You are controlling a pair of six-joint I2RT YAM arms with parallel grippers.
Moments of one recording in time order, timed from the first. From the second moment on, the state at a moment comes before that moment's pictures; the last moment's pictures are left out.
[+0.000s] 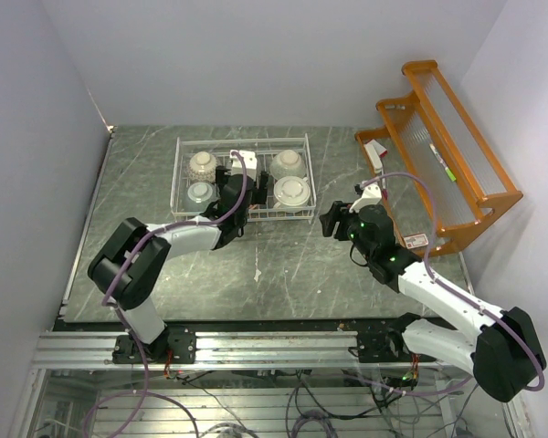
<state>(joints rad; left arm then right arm) -0.66 1.68 0.90 0.52 -0.55 -0.10 0.55 1.03 0.53 0.14 0.21 0.36</state>
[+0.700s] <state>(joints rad) -0.61 1.75 0.90 0.47 -0.53 -0.18 0.55 1.06 0.53 0.15 0.21 0.36</state>
